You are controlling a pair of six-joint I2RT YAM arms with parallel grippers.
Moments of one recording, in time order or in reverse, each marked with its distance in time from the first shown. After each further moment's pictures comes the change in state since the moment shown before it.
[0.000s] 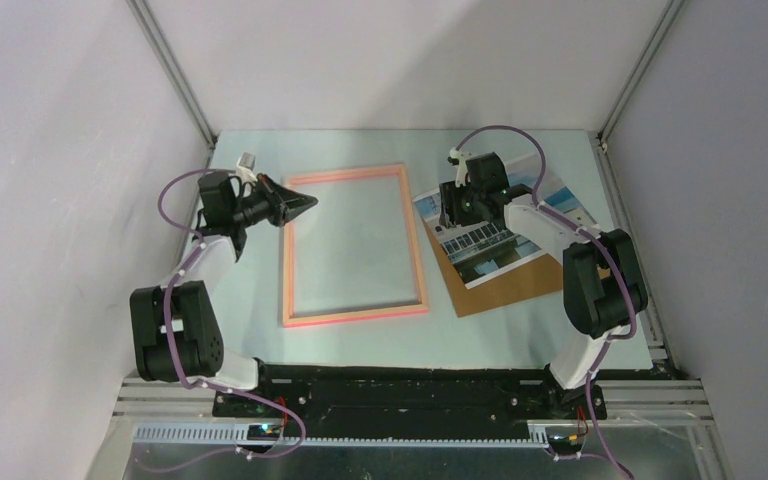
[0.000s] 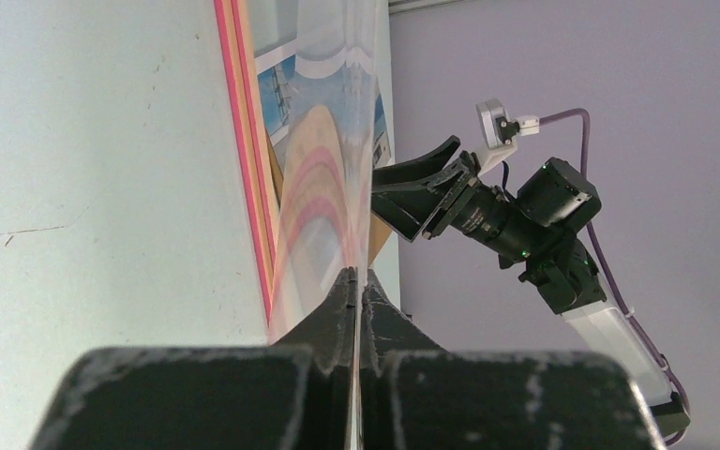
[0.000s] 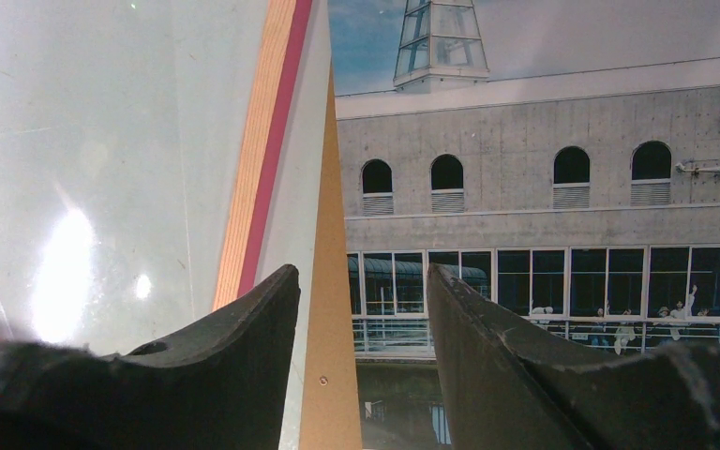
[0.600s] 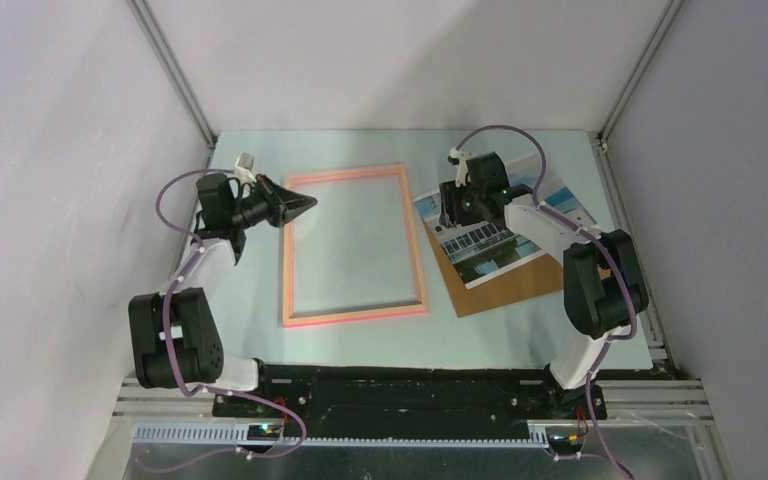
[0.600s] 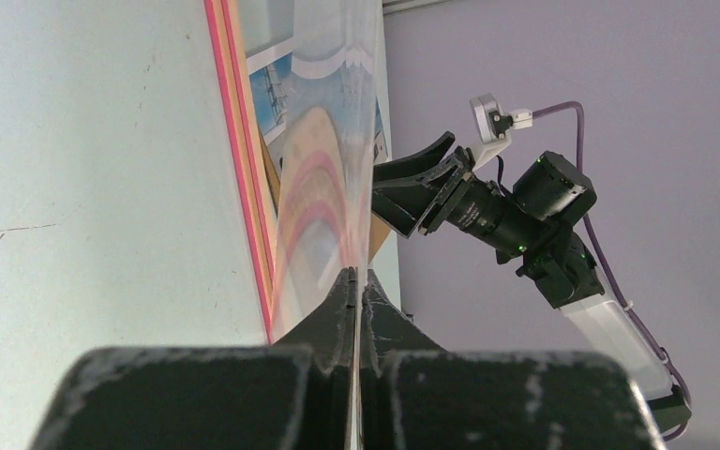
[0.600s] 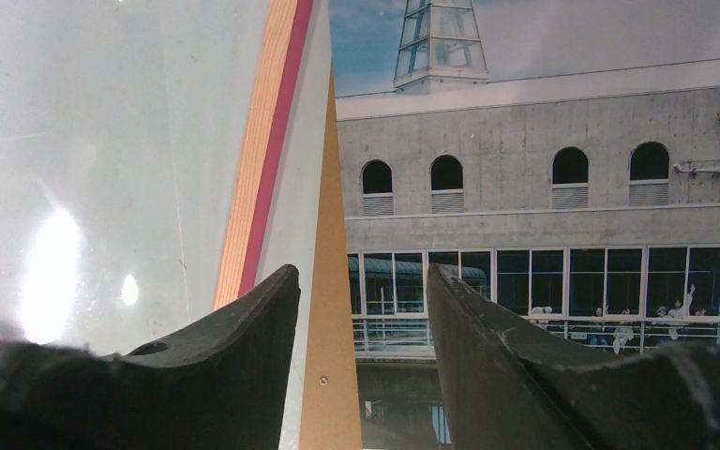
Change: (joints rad) left arm 0.000 -0.038 -0.016 0.001 0.000 0.000; right arm 0.000 -0.003 0.000 0.000 0.001 0.000
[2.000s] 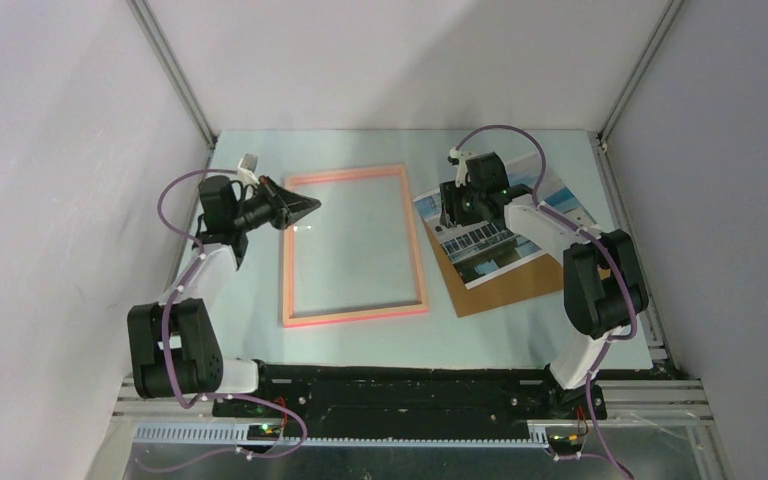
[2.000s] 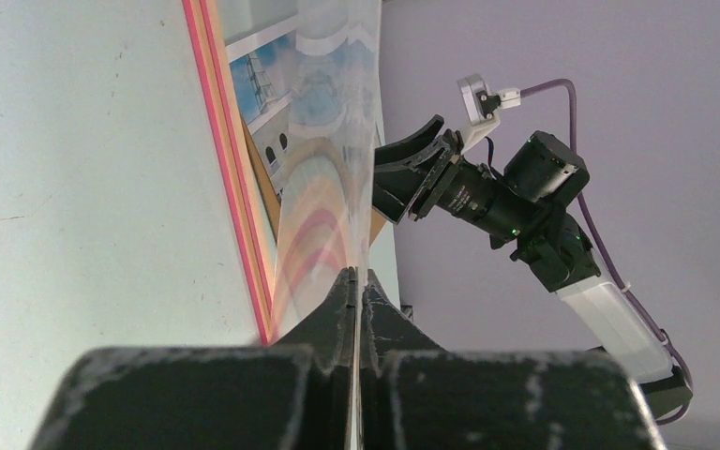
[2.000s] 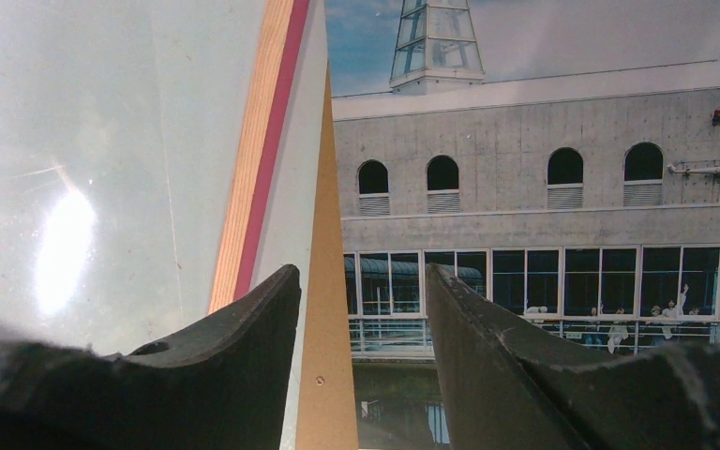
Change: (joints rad) left arm -0.024 -0.052 -0.026 0.005 -0.001 -0.008; right arm 0.003 0.000 0.000 0.000 0.008 -0.008
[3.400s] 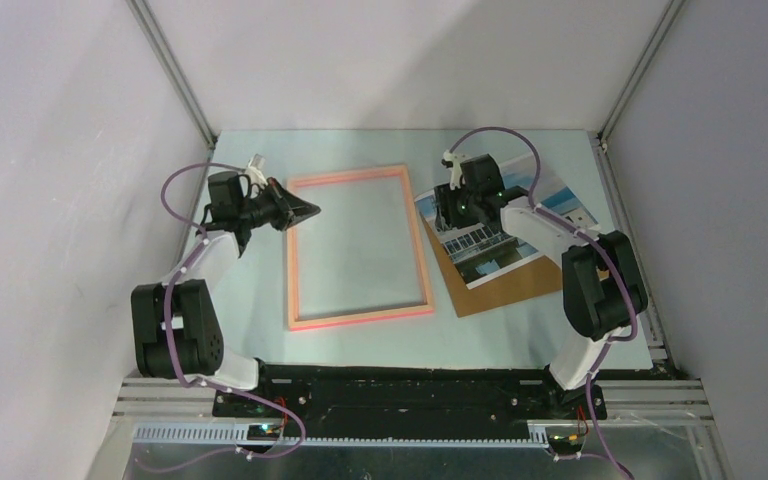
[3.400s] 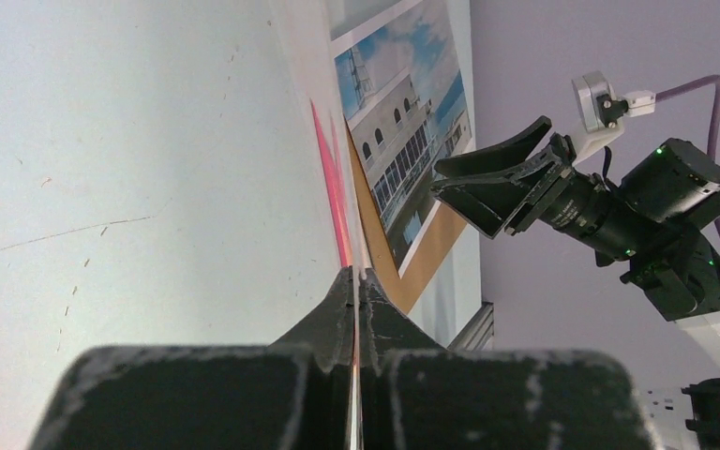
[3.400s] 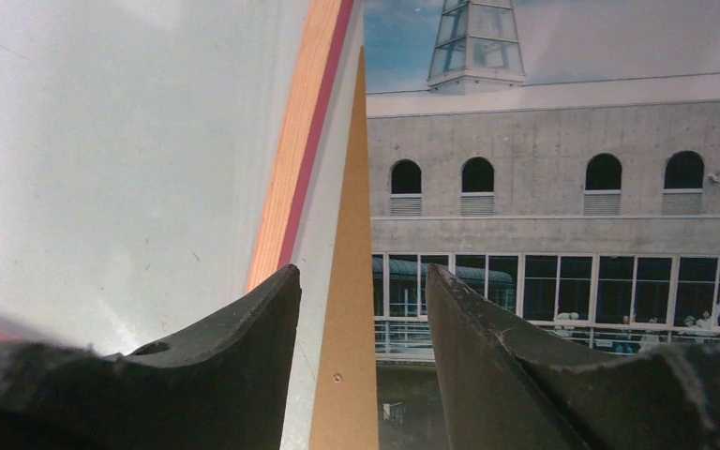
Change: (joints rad) left arm -0.014 0.097 0.078 -0.188 -0.089 0.256; right arm 0.027 -0.007 -0.008 0.003 0.000 0.000
